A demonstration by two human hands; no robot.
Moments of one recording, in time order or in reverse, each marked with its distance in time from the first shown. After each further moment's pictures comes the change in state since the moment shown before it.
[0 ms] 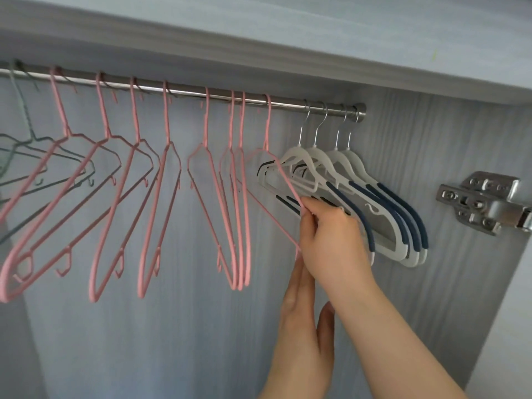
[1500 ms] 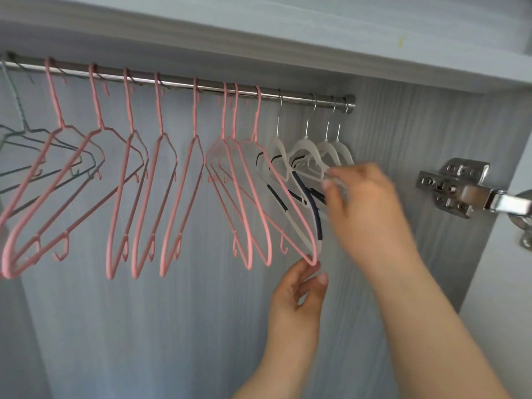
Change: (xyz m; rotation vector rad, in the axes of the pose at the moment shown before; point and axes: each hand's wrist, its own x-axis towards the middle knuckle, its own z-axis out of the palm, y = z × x) left_hand 0.003 0.019 0.013 -0.505 0.115 -0.342; right_hand 0.005 0.013 -0.049 -0.213 0.096 -0.010
